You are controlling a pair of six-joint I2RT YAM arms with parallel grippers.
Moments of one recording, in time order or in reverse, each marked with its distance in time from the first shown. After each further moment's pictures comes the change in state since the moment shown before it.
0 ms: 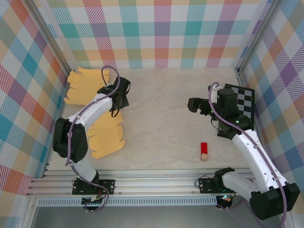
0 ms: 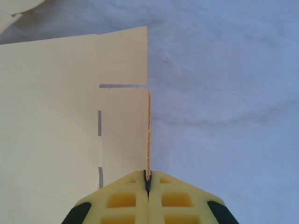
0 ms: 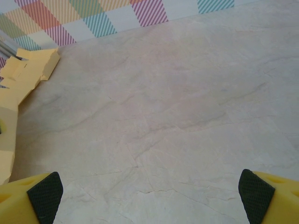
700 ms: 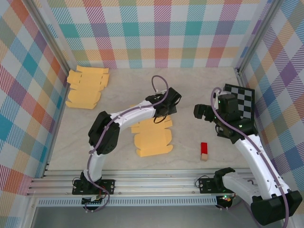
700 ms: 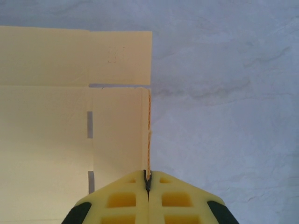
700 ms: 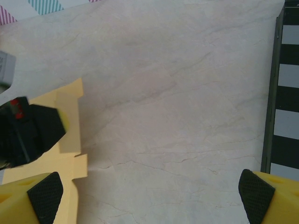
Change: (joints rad) left arm -0.433 0.417 0.383 0.172 0.065 -0.259; right arm 0.000 -0.060 -0.016 -0.173 0.156 -0.003
